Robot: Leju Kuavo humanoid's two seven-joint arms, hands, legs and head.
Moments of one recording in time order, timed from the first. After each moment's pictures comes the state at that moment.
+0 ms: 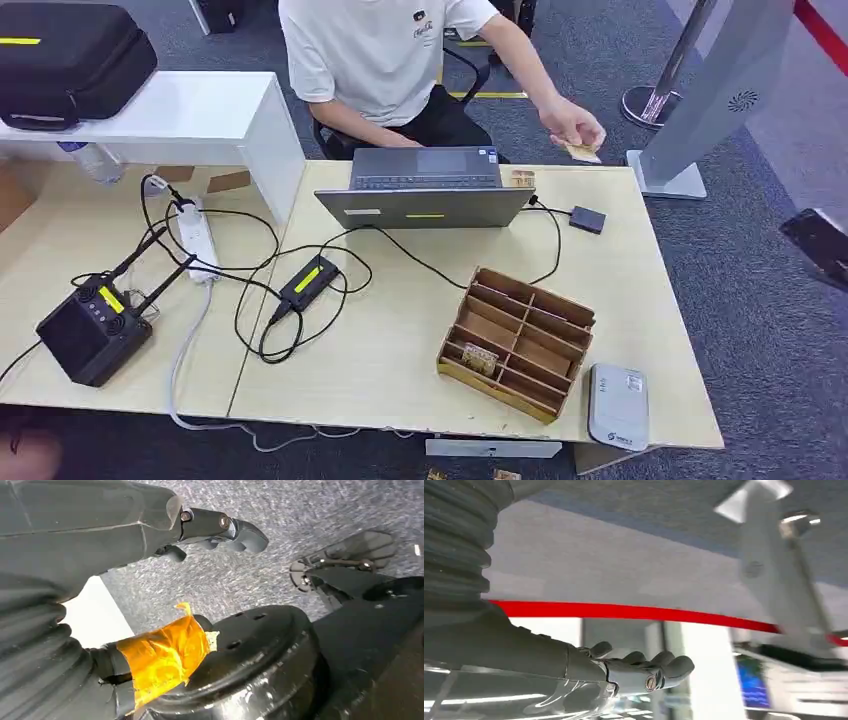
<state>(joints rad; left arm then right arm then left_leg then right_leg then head) -0.05 0.12 -0.82 -0.17 0.64 0.02 0.02 -0.69 -0.61 -0.01 -0.76 0.77 -0.19 -0.12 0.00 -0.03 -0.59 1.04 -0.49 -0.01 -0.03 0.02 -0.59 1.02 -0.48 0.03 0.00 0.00</state>
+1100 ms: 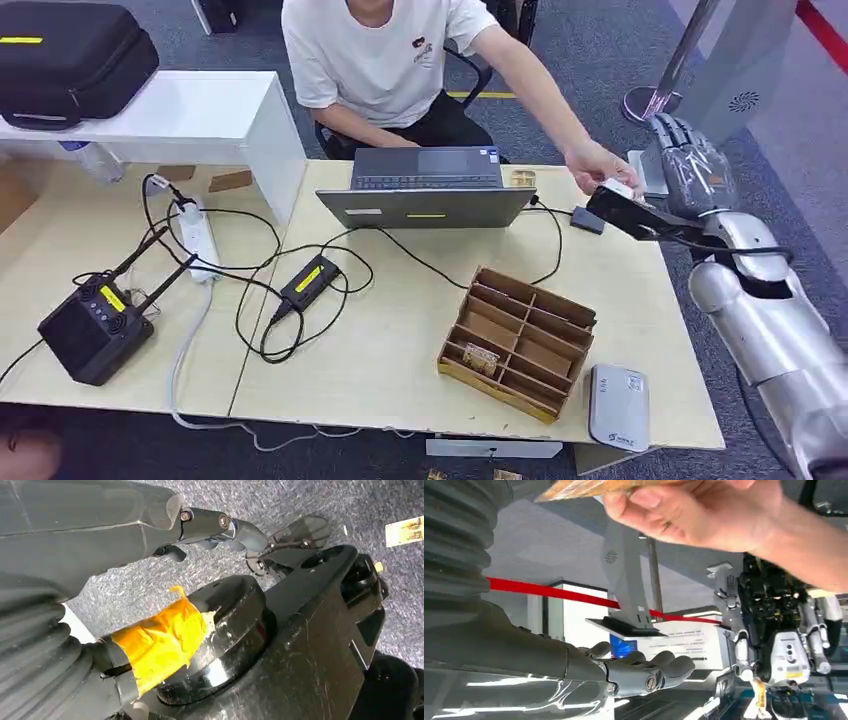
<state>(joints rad) -0.06 0.11 -0.88 -0.17 0.66 -0.08 -0.15 -0.83 -0.41 0.46 -0.97 0.77 -0.27 -0.01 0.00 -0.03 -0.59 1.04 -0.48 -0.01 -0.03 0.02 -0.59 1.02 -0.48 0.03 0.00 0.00</state>
